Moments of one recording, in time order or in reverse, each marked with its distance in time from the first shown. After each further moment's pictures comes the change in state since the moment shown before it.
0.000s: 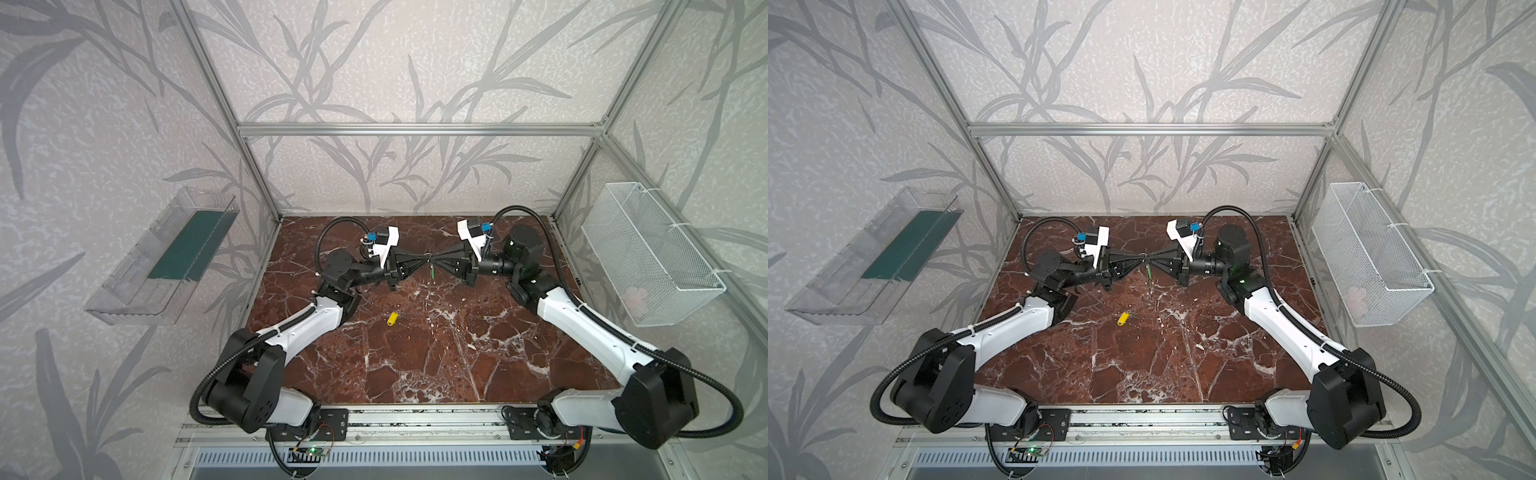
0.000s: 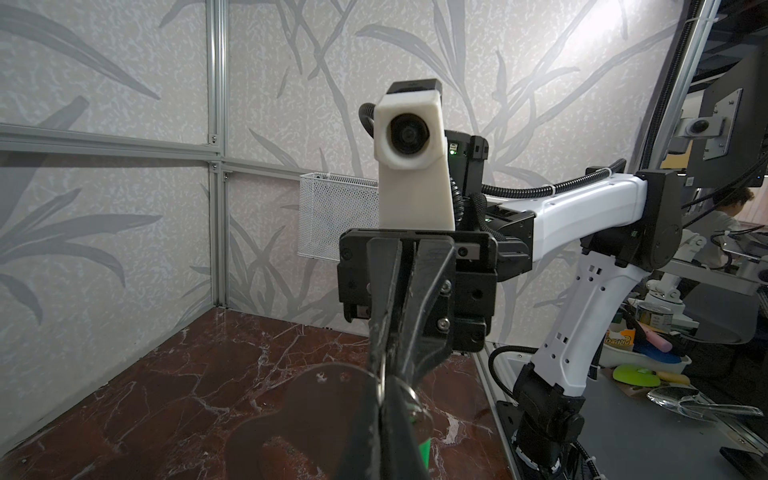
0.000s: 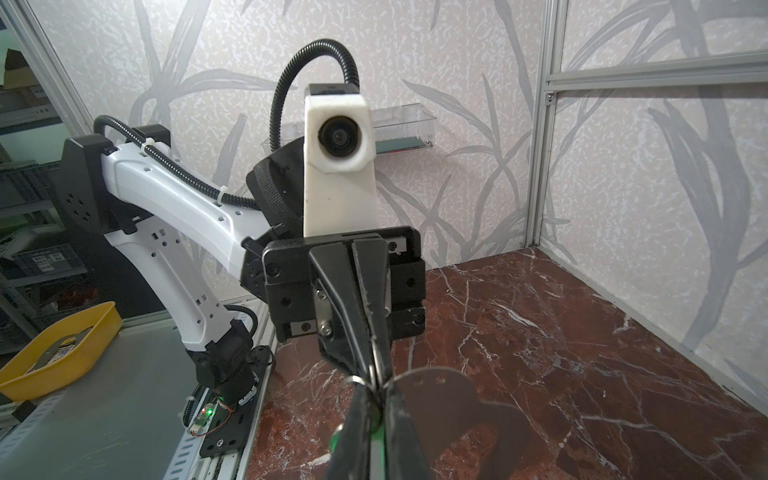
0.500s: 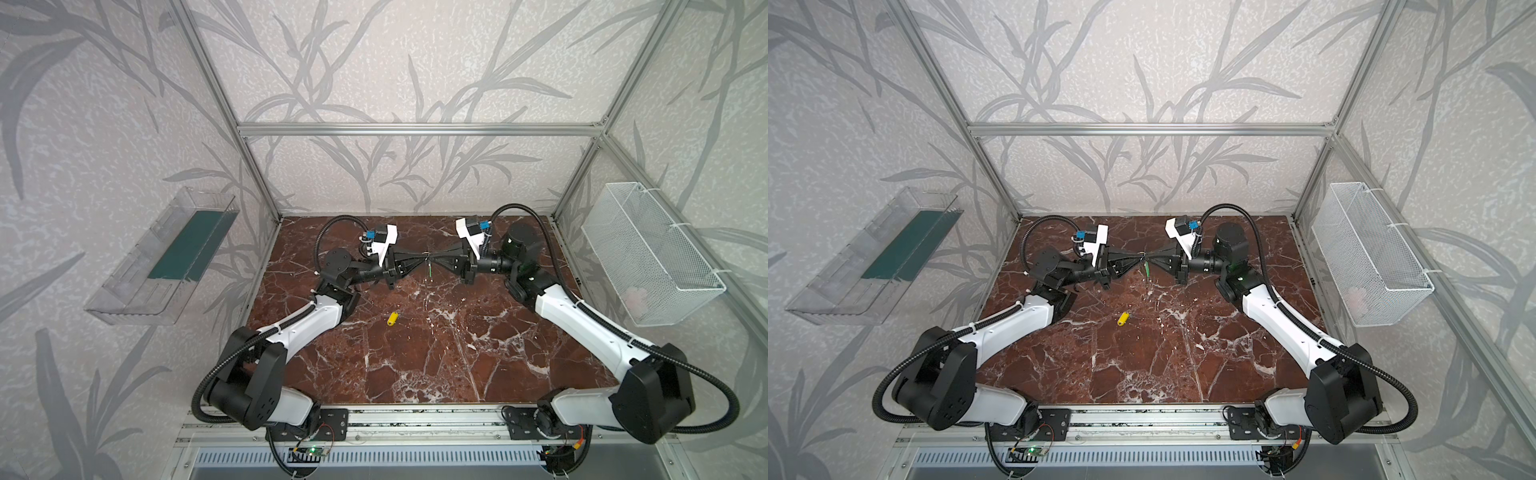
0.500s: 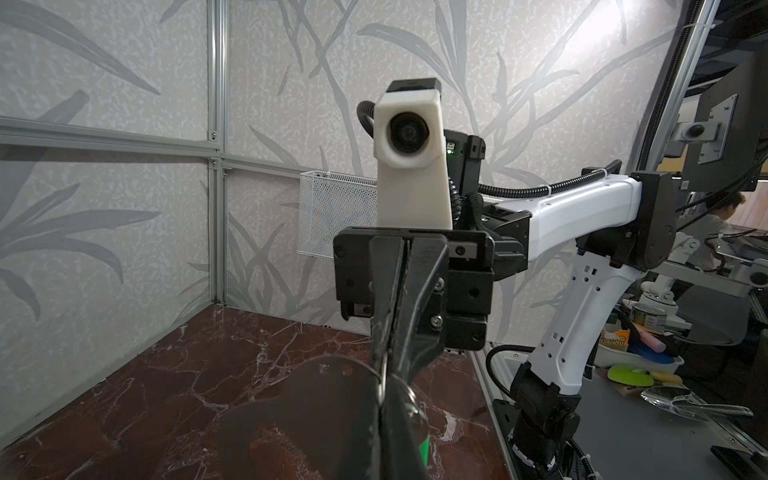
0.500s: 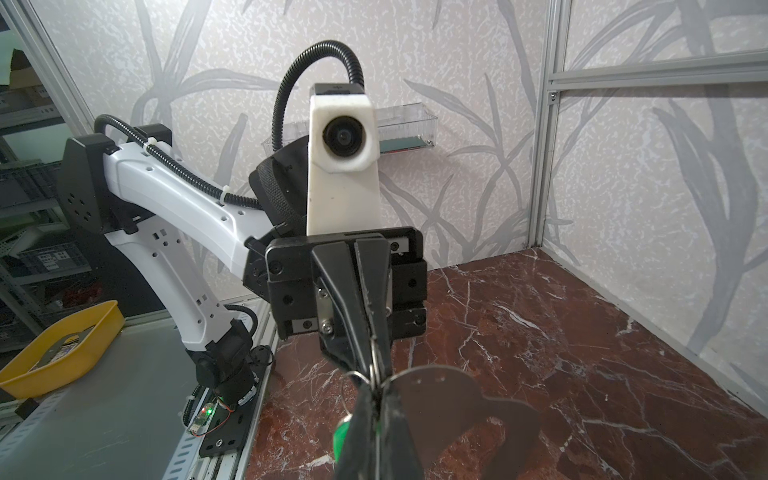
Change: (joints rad) left arm 0.015 0.013 0.008 0.008 0.018 -0.020; right arm 0.001 0.023 0.019 0.002 -0.012 0.003
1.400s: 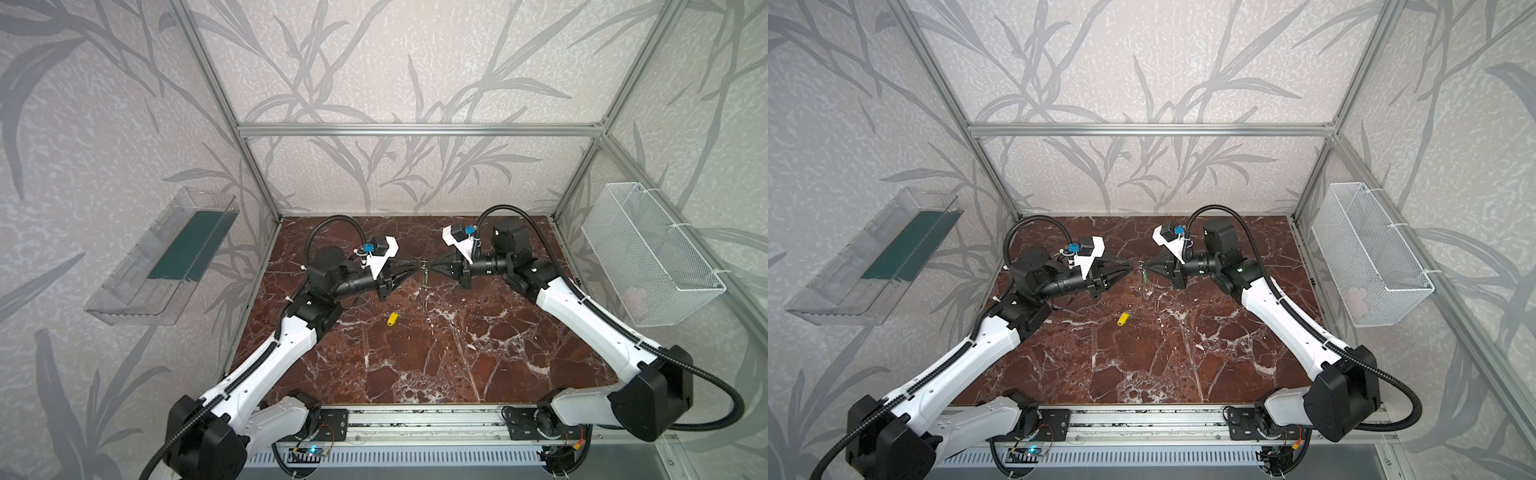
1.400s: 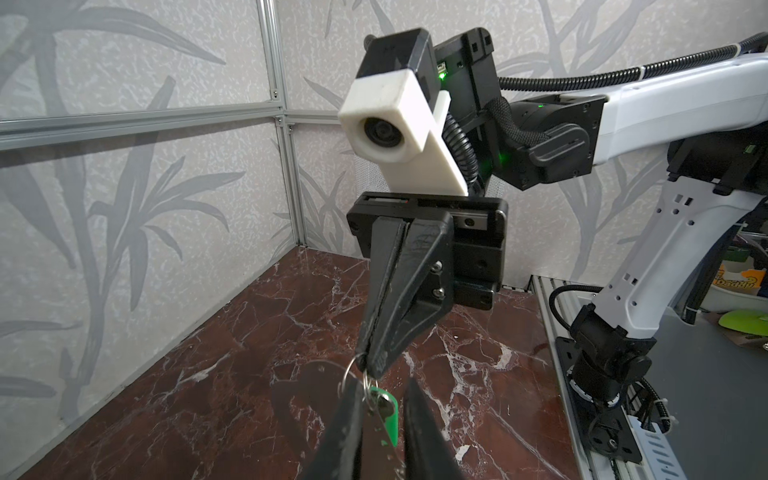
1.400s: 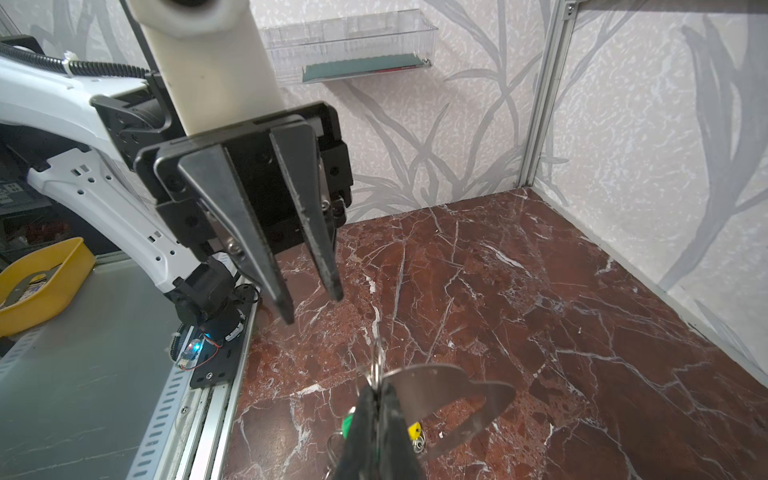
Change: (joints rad) left arm -0.019 -0.345 0.059 -0.831 -0.214 0.516; right arm 0.036 0.019 0.178 -0.542 0.093 -0.368
